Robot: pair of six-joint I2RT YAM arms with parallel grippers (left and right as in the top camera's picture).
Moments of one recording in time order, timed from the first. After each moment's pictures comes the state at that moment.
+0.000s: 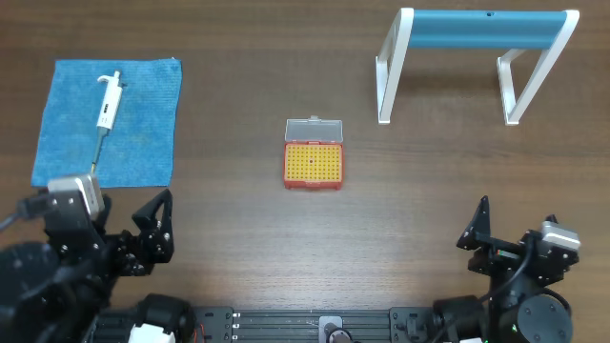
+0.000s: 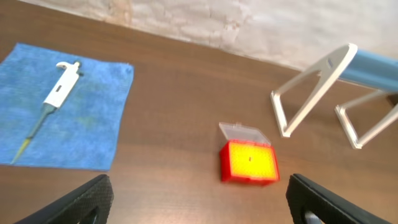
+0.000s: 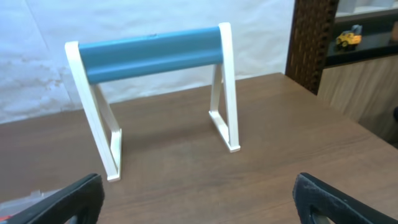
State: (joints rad) left arm -0.19 0.58 1.26 -1.18 -0.02 -0.37; right arm 0.13 0.07 0.64 -0.77 0.37 0.11
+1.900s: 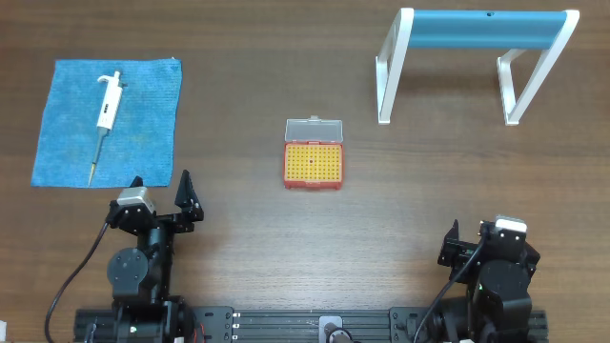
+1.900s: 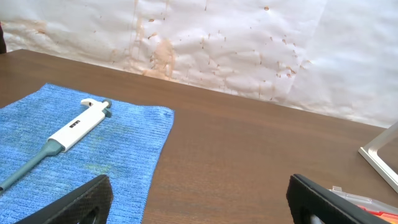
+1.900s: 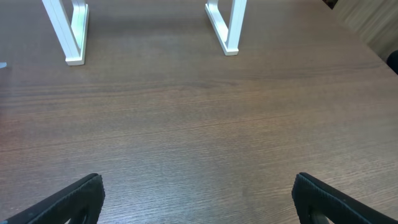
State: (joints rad) left arm 0.06 0.02 0.01 -0.08 0.00 -0.22; right arm 0.13 0.07 0.49 -1.01 0.36 0.09
